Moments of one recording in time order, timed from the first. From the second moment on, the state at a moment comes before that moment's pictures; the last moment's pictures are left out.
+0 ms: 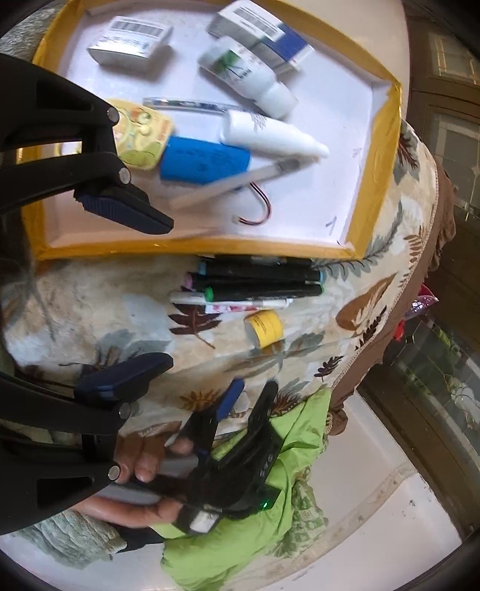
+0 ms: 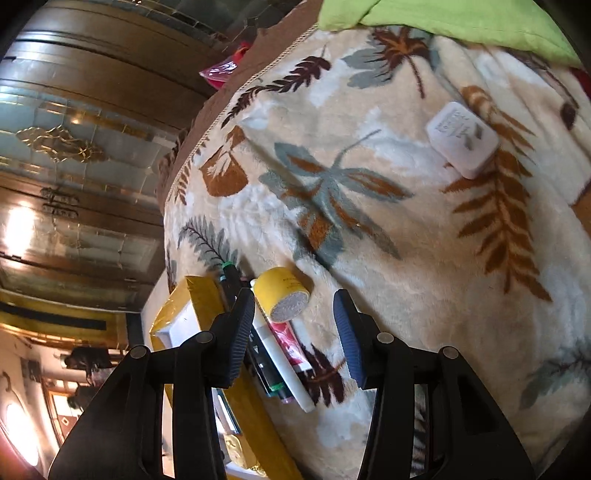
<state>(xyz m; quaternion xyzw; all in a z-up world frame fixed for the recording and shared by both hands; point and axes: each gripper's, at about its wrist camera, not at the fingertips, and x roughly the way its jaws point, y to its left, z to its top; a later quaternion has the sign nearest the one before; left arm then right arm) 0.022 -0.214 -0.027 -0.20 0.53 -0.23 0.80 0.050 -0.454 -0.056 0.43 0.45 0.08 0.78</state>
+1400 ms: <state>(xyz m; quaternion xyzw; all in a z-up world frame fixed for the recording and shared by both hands) -0.004 -0.211 -0.011 -0.21 0.53 -0.22 0.79 0.038 -0.439 -0.029 0.41 0.43 0.06 0.80</state>
